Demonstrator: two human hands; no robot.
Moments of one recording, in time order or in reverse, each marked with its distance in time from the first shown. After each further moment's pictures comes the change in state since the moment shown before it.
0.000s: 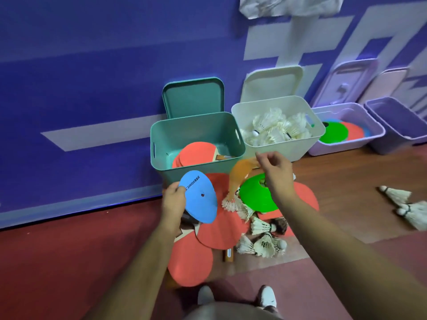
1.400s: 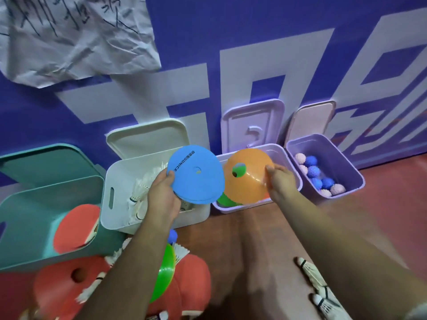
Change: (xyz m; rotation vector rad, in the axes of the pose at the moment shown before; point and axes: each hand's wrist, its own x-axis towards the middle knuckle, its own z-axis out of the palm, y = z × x) left_hand 0.040 0.181 0.471 -0.590 -0.121 0.002; right_hand 0.405 0.100 -0.330 0.244 0.156 0.508
